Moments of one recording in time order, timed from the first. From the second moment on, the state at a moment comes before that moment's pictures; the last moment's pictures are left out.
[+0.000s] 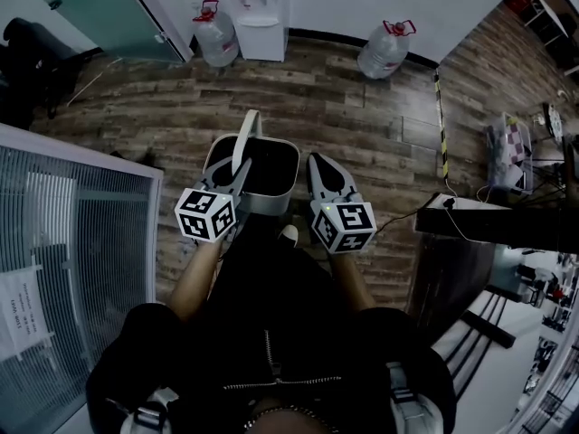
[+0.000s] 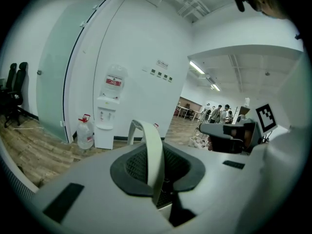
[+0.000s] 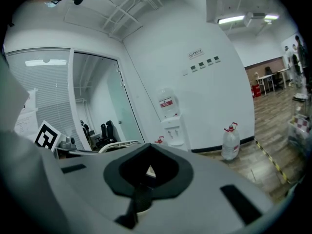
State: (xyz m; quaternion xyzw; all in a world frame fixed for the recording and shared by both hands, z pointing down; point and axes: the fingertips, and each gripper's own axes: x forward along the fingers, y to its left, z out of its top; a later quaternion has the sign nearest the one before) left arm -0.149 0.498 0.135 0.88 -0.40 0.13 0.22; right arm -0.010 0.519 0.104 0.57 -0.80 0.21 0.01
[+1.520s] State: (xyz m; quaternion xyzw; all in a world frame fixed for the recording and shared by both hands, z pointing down) left arm -0.170 0.258 0.150 0.90 -0.36 0.13 0.21; right arm -0.060 0.283 0.109 0.58 -0.79 0.20 0.05
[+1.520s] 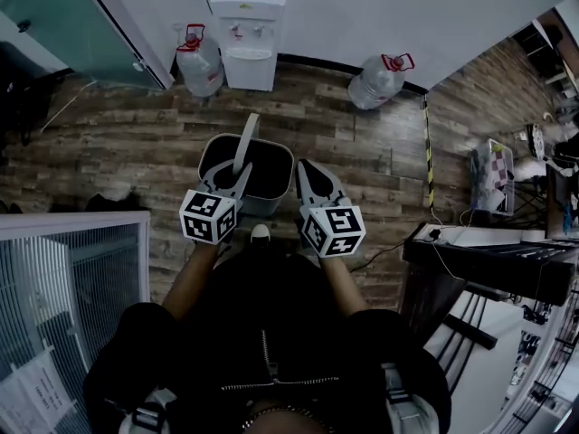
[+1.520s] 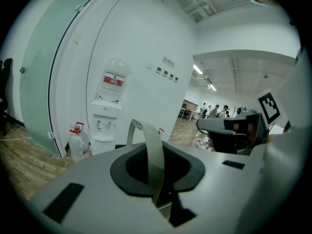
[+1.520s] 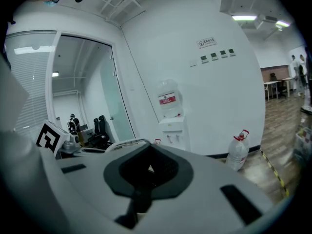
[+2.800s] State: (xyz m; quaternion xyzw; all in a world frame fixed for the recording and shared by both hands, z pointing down) left arm -0.122 0.121 0.169 0.87 -0.39 0.15 0.24; right arm -0.006 0.126 0.127 0.54 -0.81 0.23 0.06
